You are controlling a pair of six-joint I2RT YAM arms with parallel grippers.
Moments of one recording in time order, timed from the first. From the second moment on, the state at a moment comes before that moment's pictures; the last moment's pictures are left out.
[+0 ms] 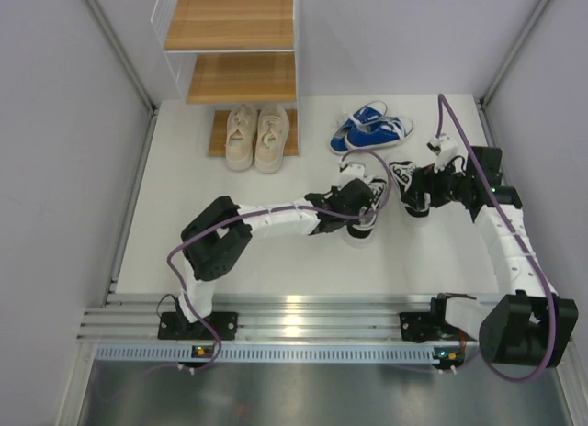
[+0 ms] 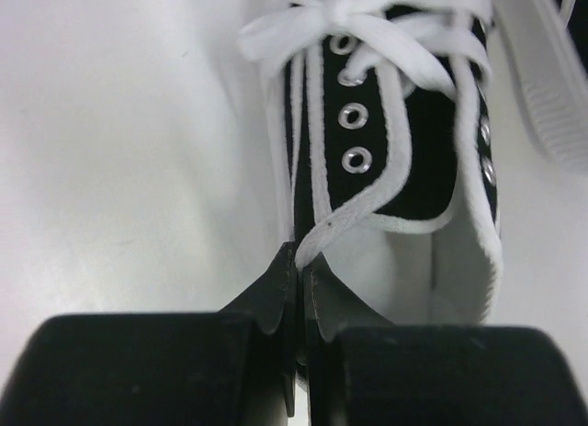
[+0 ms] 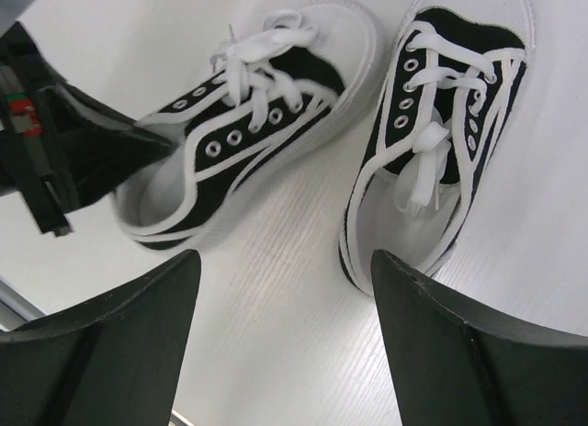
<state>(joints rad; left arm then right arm) -1.03 2.00 1.41 -0.21 -0.40 -0.66 -0.08 1.12 0.91 -0.59 -0.58 -0.27</state>
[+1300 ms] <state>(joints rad) -0.32 1.22 1.37 -0.53 -0.28 -0.42 -0.09 1.11 0.91 -0.59 -0.63 -0.27</state>
